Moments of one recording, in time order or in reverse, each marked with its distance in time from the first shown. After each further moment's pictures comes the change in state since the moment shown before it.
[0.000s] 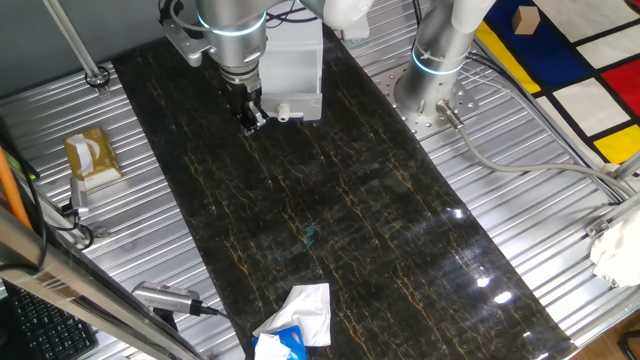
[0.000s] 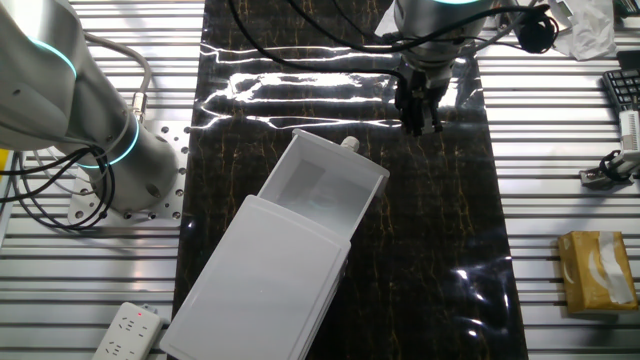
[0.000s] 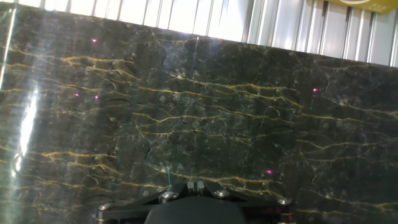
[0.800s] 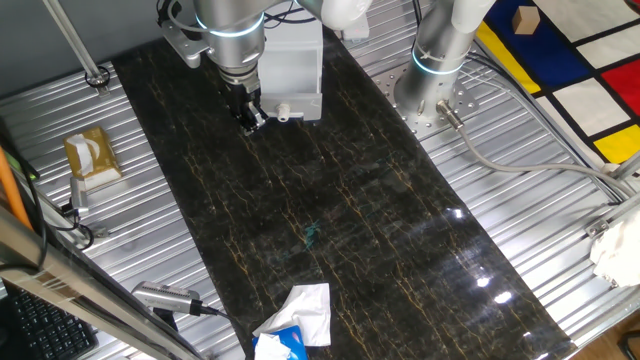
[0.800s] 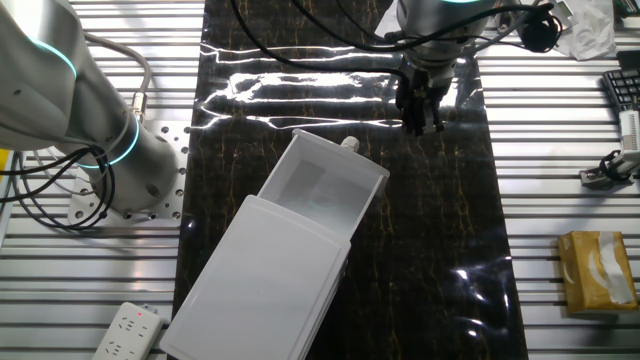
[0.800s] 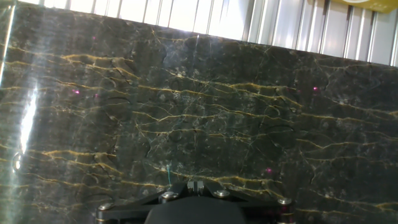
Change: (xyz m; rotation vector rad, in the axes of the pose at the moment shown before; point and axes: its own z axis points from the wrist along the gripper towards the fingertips) arm 0.000 0.000 0.000 0.000 0.010 -0.008
